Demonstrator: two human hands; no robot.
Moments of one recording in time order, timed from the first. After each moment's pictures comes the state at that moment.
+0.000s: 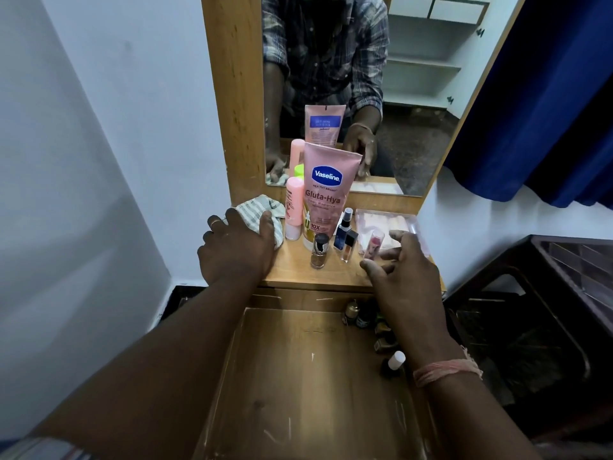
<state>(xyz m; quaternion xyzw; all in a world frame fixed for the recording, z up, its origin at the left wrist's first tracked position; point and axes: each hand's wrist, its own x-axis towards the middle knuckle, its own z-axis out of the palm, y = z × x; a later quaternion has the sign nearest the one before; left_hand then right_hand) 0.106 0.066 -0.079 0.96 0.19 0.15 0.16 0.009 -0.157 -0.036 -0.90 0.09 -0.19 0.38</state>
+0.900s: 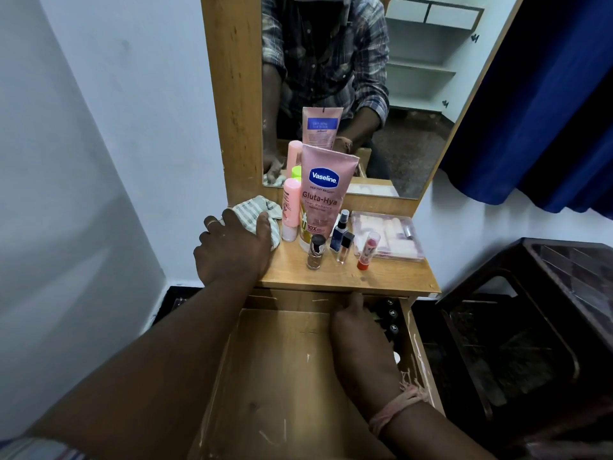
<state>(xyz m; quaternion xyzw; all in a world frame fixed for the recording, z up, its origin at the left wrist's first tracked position) 0.106 0.066 -0.080 0.96 0.18 0.16 0.16 -0.030 -0.111 -0.080 -1.00 0.01 0.03 0.05</state>
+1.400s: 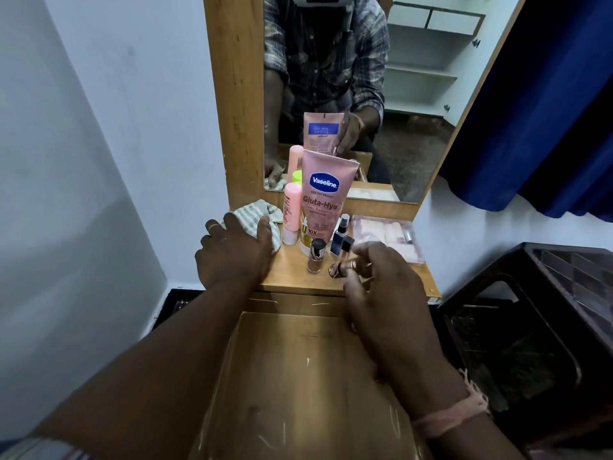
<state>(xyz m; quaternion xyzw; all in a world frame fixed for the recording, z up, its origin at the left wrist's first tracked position) 0.105 0.066 -0.079 0.96 0.18 0.16 0.17 -0.022 -0.130 -0.011 -0.92 -0.05 -0.24 0.30</state>
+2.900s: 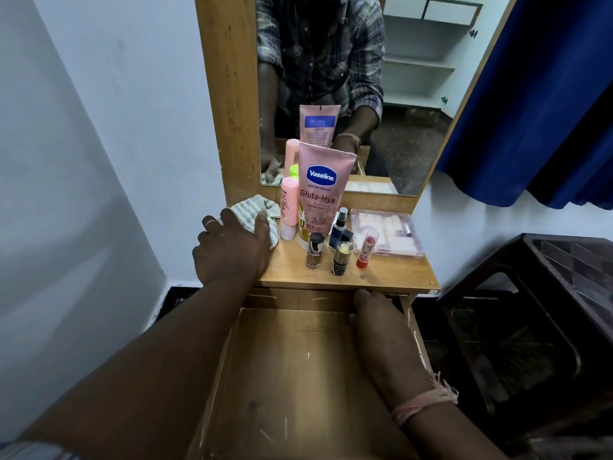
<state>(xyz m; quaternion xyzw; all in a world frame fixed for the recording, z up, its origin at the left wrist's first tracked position) 0.105 0.065 -0.077 0.96 0.19 0.15 0.17 -0.014 -0.152 -0.095 -0.99 0.01 -0.05 0.15</state>
